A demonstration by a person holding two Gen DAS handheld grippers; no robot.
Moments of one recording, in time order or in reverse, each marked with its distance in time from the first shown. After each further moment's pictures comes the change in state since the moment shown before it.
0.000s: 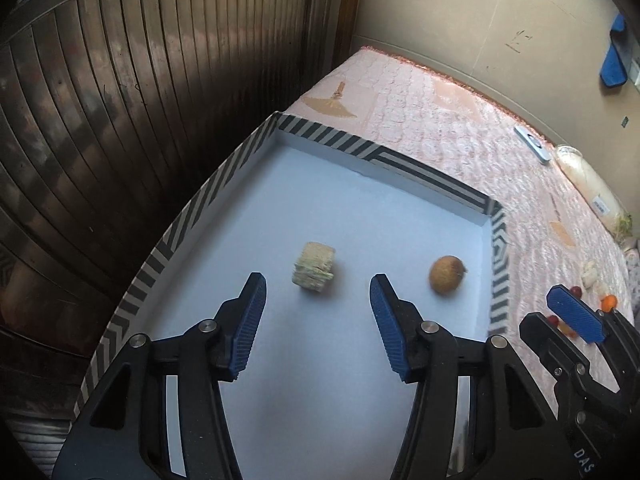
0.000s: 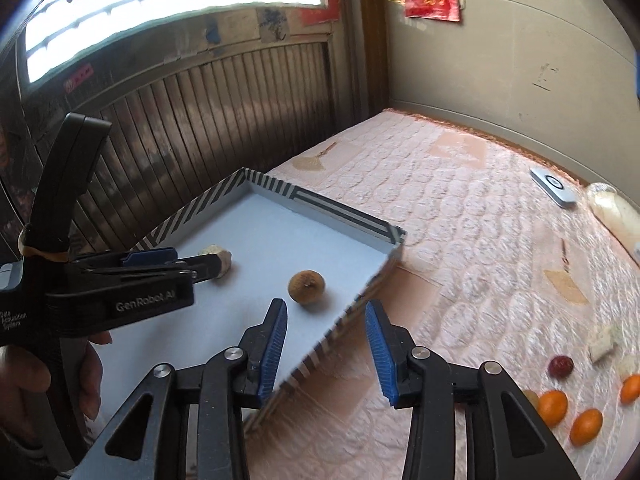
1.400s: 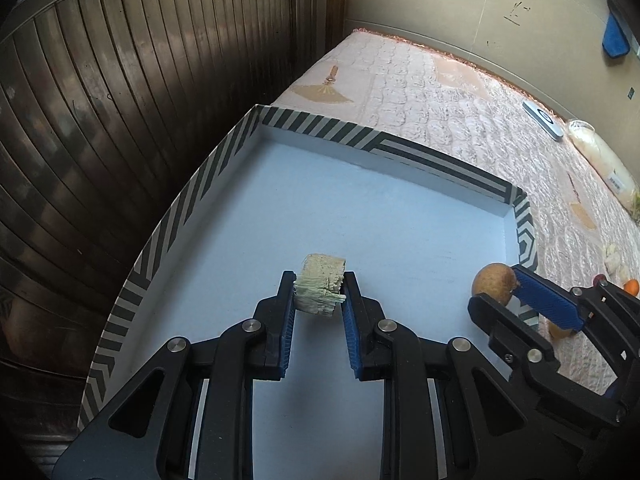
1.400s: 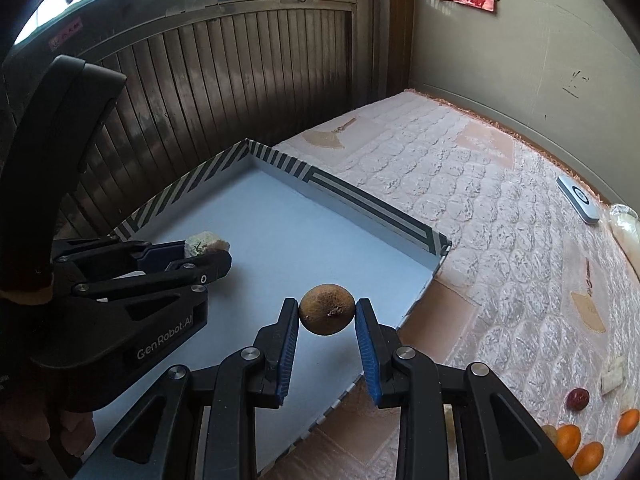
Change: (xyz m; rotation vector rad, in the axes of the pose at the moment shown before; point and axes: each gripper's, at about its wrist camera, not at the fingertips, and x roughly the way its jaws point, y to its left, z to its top) left arm 0.034 -0.008 0.012 0.066 0.052 0.053; right arm 0.056 0.025 0.020 -0.094 0.112 -0.022
